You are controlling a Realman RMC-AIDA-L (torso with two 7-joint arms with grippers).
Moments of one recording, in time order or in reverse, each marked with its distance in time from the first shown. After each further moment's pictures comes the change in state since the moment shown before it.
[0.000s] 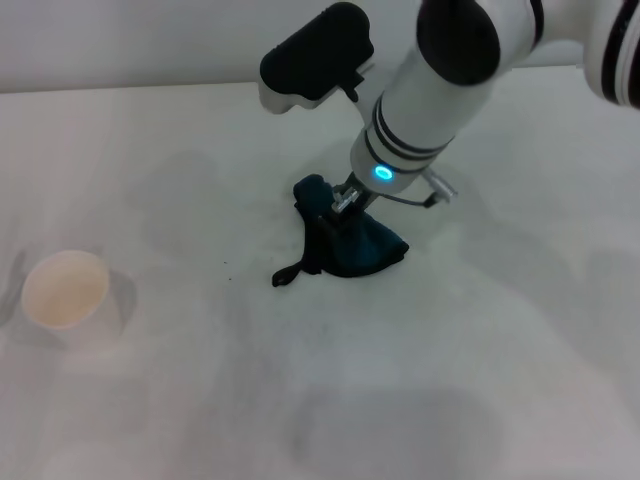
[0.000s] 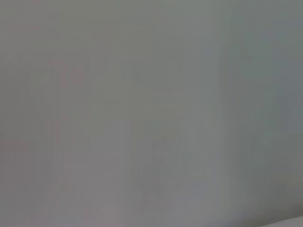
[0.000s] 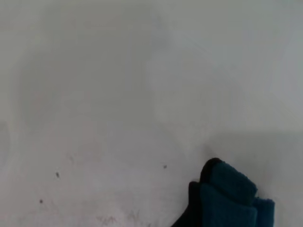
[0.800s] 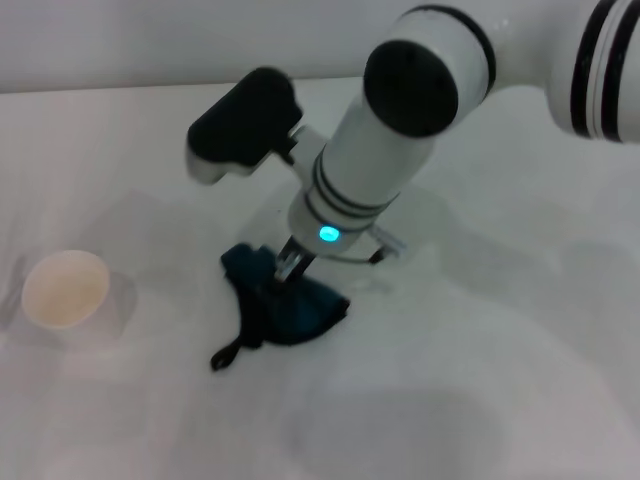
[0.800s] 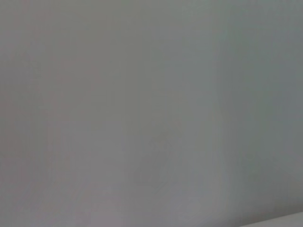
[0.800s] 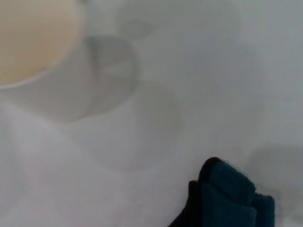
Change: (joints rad) left arm 0.011 -0.002 0.002 0.004 0.002 0.000 0.000; right arm 0.050 0.000 -0.278 -0.075 0.331 -0.057 -0.047
